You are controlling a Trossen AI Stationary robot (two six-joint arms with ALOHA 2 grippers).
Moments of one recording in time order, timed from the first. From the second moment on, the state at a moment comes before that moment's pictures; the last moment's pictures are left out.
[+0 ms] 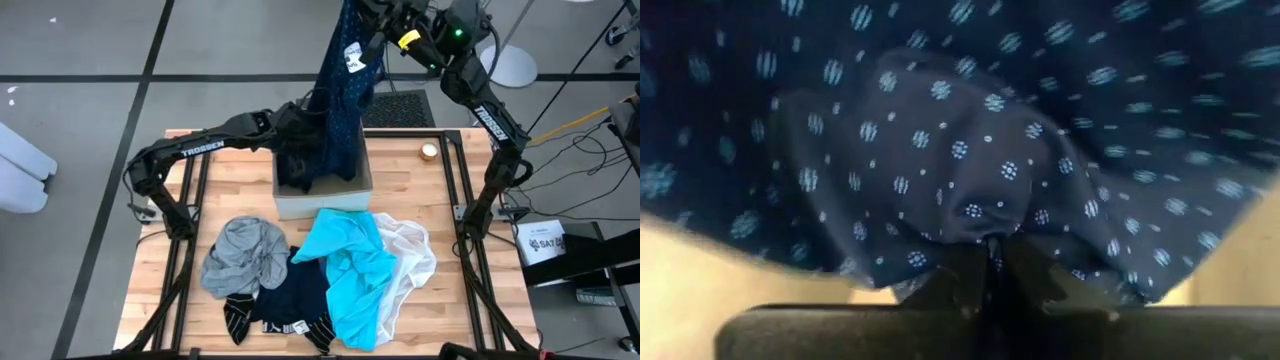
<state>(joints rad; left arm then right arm) 0.45 1.65 1.50 -0.76 0.00 0.24 -0.57 1.75 2.35 -0.20 -0.09 -0.06</state>
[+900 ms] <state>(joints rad) 0.46 1.11 1.40 -0.89 0.09 0.08 -0.58 1.83 2.35 -0.36 -0.25 -0.04</state>
